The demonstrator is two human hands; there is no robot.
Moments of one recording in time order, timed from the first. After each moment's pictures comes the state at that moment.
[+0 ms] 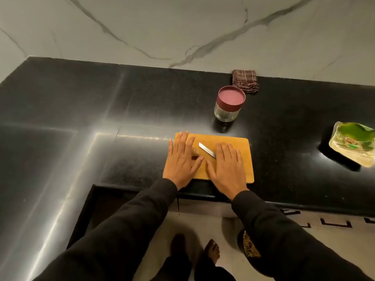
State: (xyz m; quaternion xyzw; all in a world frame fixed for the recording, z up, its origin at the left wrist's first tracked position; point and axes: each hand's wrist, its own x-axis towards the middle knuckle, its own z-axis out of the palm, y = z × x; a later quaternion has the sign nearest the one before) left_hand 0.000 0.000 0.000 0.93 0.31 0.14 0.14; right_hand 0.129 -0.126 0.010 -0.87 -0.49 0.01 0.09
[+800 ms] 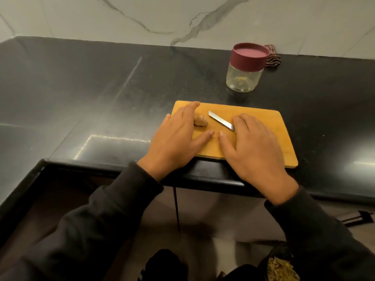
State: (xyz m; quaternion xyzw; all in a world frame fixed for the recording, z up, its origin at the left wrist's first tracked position) left_hand -0.005 -0.001 -0.022 0.90 0.29 0.25 0.19; right_hand 0.132 -0.130 -0.022 -0.84 -0.50 -0.11 0.16
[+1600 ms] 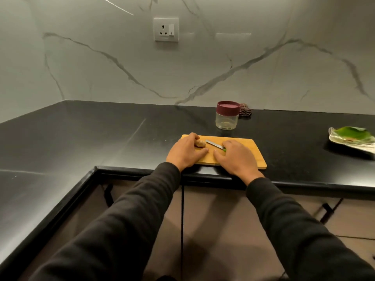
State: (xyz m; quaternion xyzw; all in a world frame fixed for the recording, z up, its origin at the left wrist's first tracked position) left_hand -0.011 -0.005 -0.013 0.90 0.30 0.25 0.19; right_hand 0.118 -0.136 -0.009 -0.86 -0.47 -0.09 0.17
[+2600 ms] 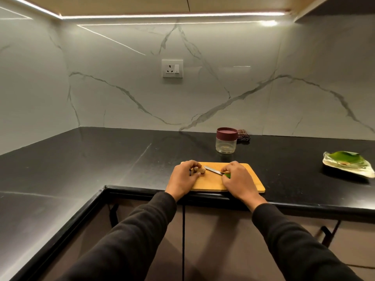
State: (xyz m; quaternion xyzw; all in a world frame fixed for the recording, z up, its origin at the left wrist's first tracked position) left_hand -0.031 -0.017 -0.029 0.86 0.24 0.37 0.26; right_hand 0.123 -0.156 -0.011 -0.80 -0.51 -0.07 0.31
